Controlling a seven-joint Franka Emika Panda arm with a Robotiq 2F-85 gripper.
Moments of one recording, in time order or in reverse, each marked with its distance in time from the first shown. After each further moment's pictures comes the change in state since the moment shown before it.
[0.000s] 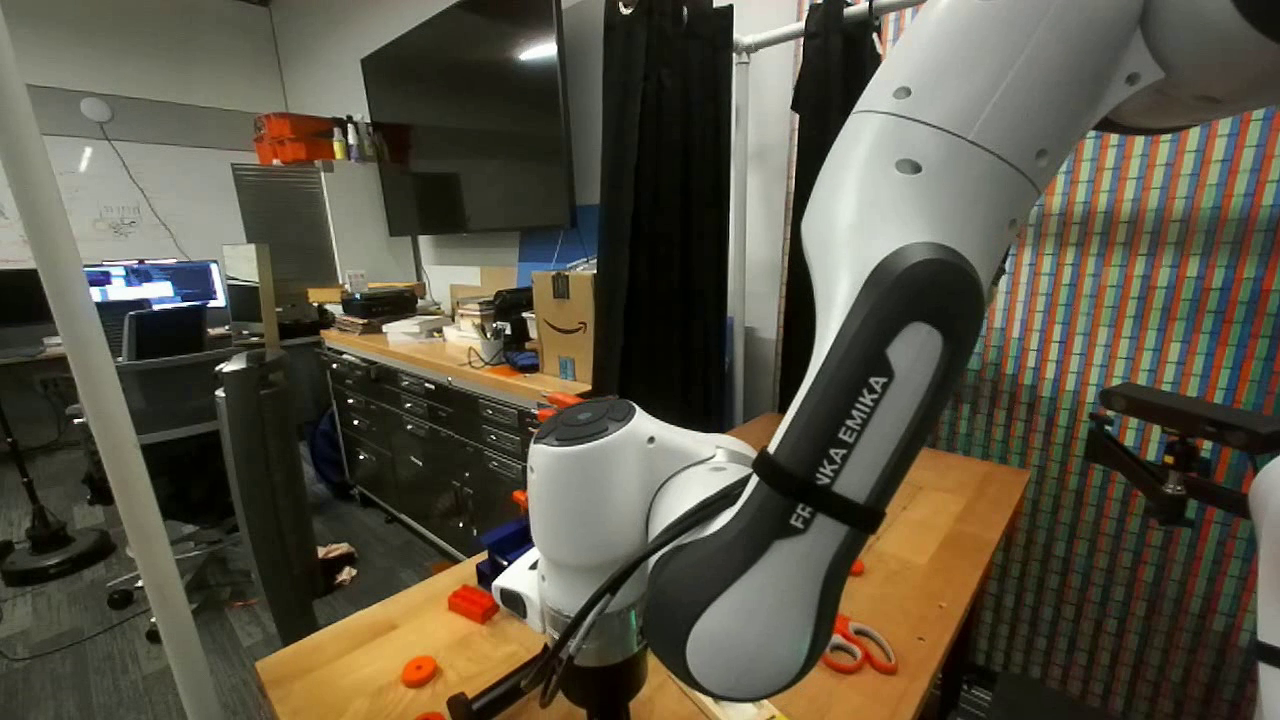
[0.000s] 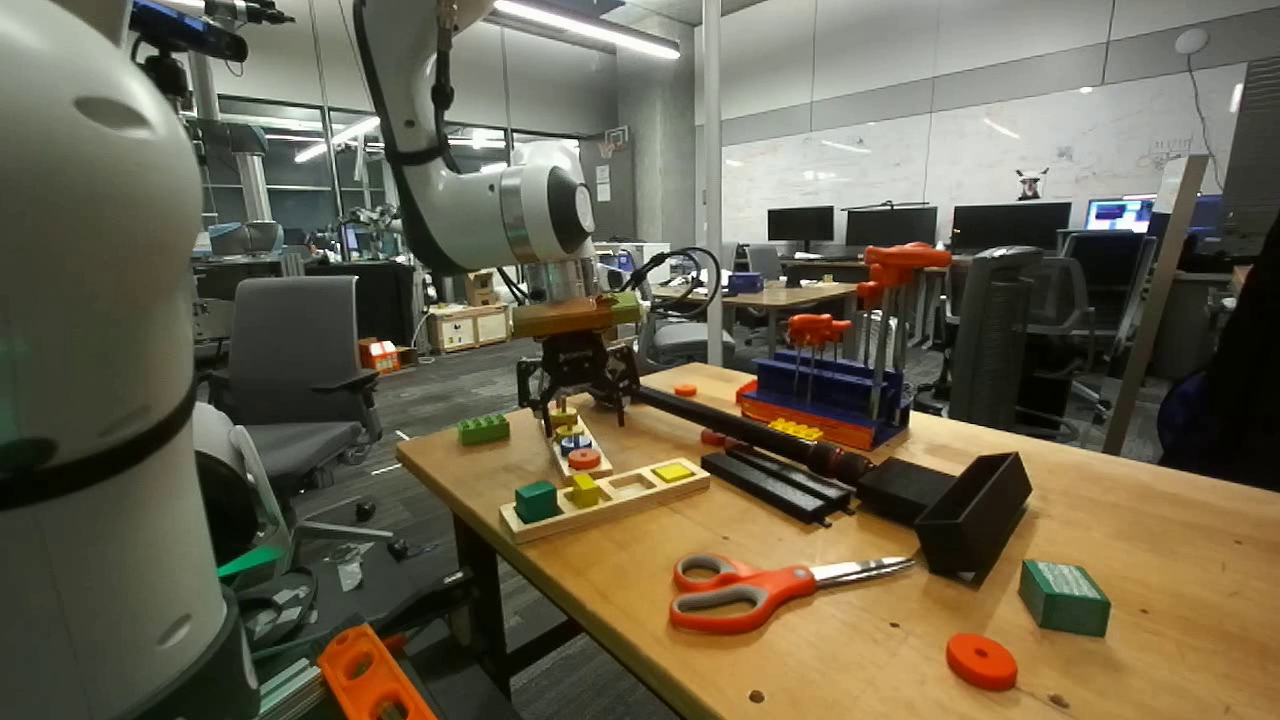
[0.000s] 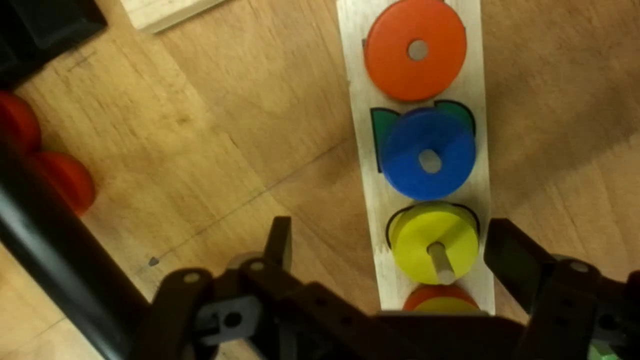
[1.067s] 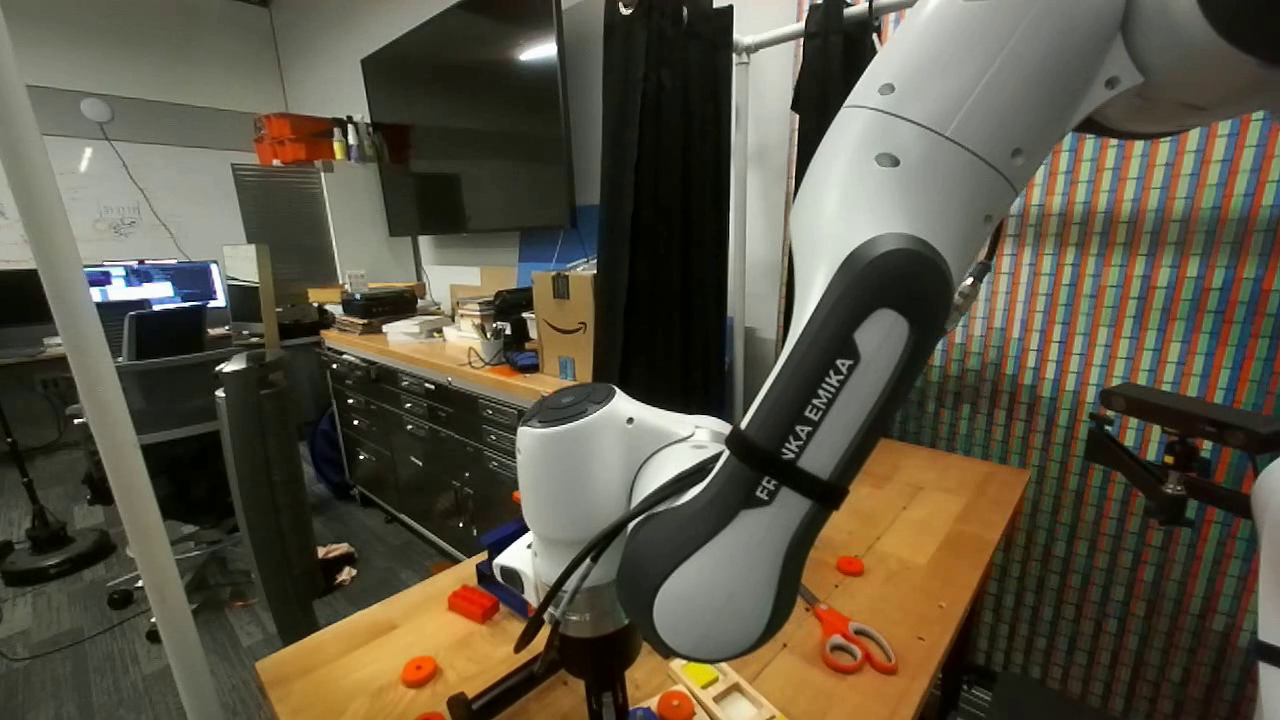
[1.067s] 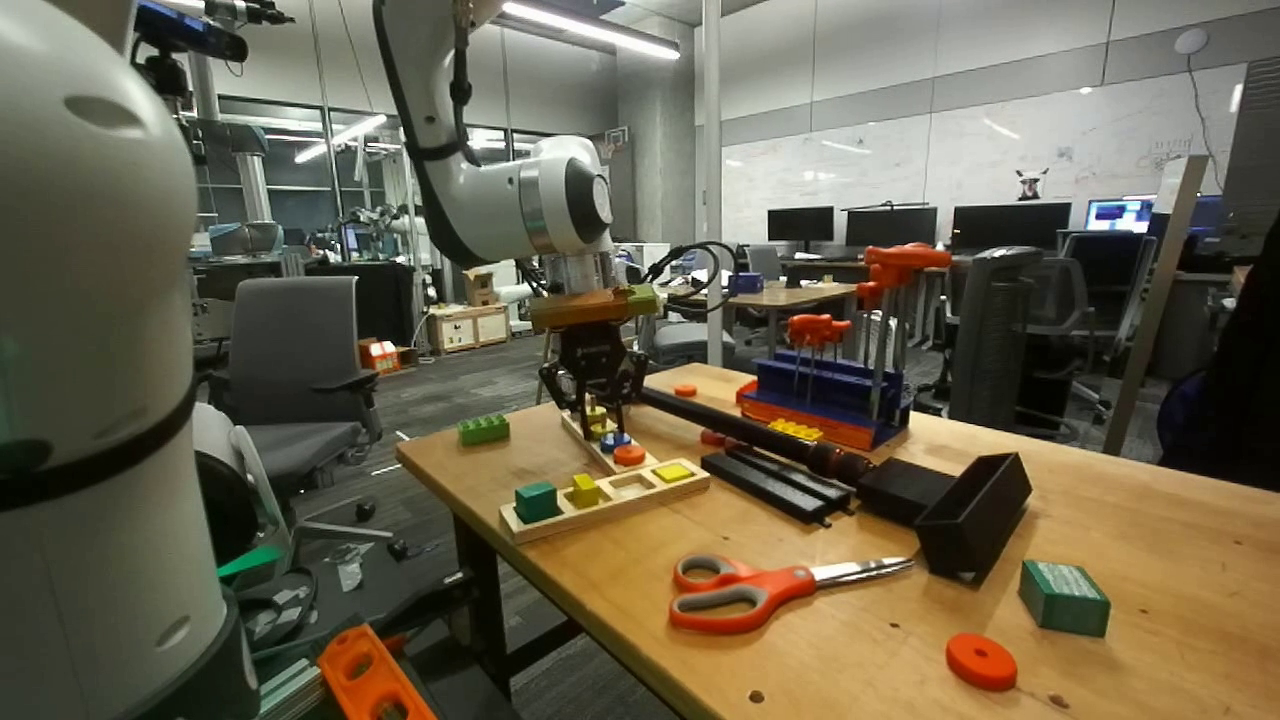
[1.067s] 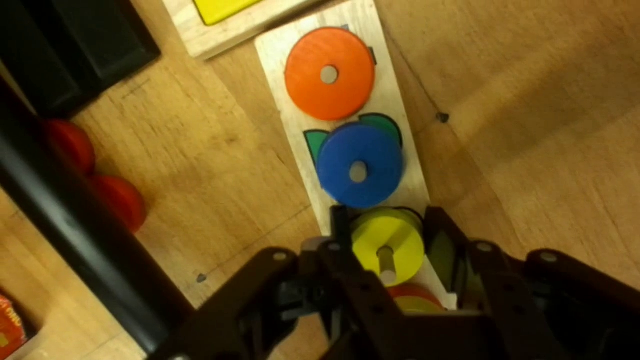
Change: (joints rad) arm -0.015 0.012 -0.017 0.052 0.004 -0.078 0.001
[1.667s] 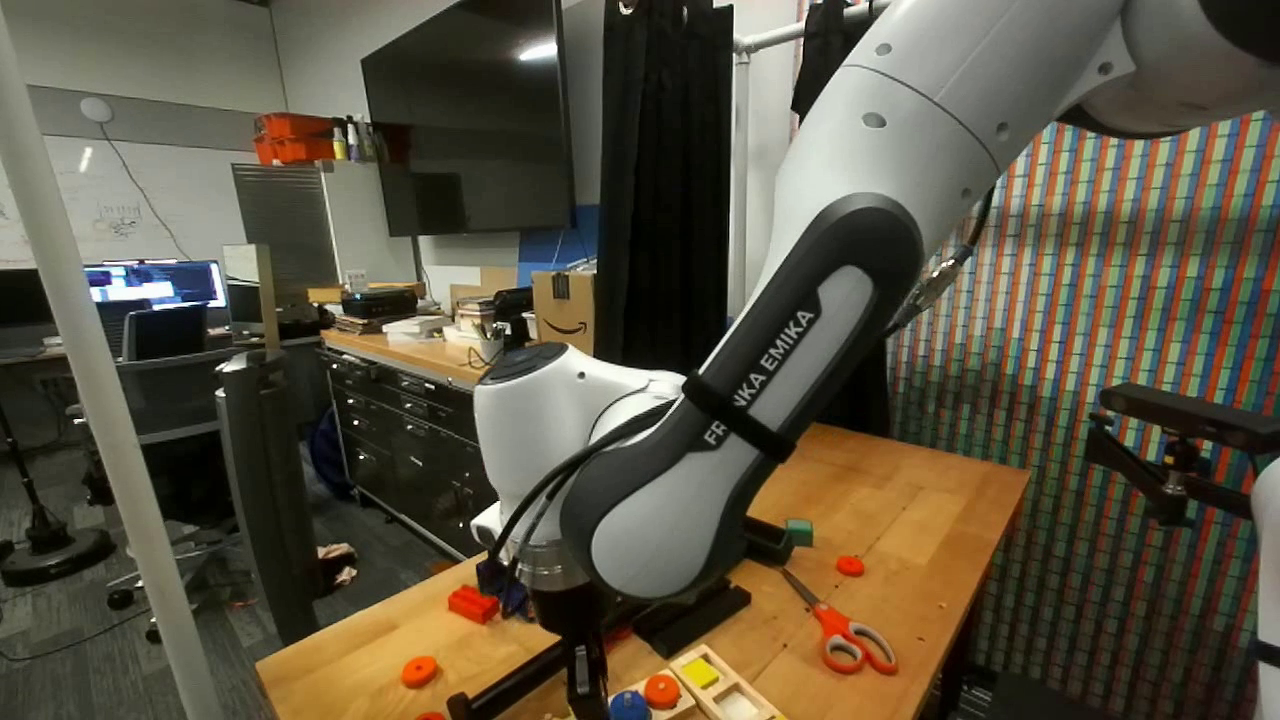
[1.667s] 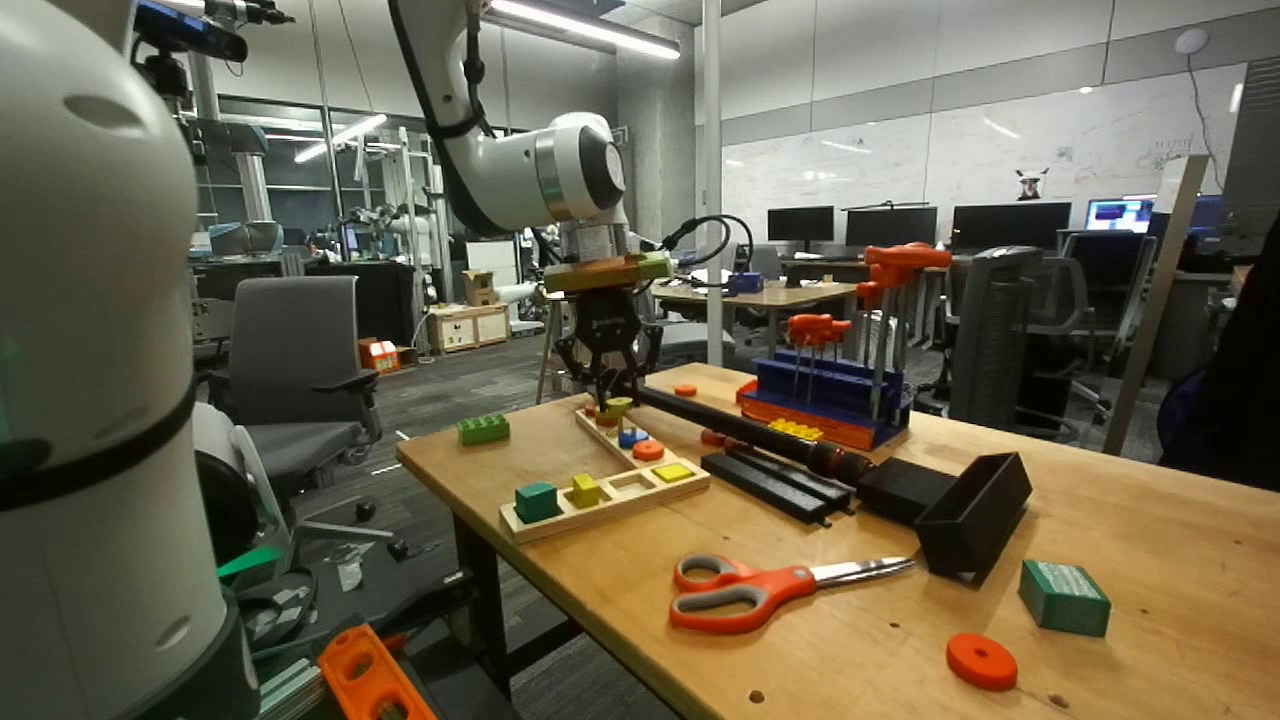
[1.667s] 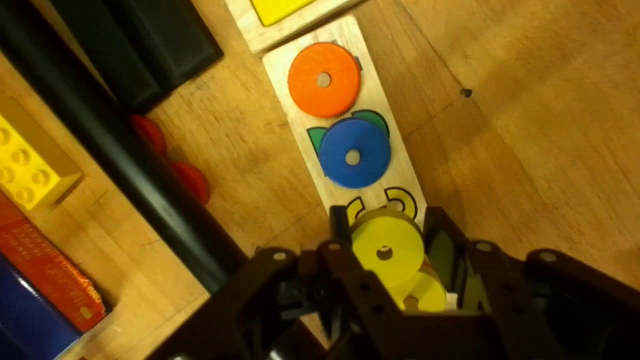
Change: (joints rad) arm 0.000 -0.002 0.000 0.117 0.008 -0.167 0.028
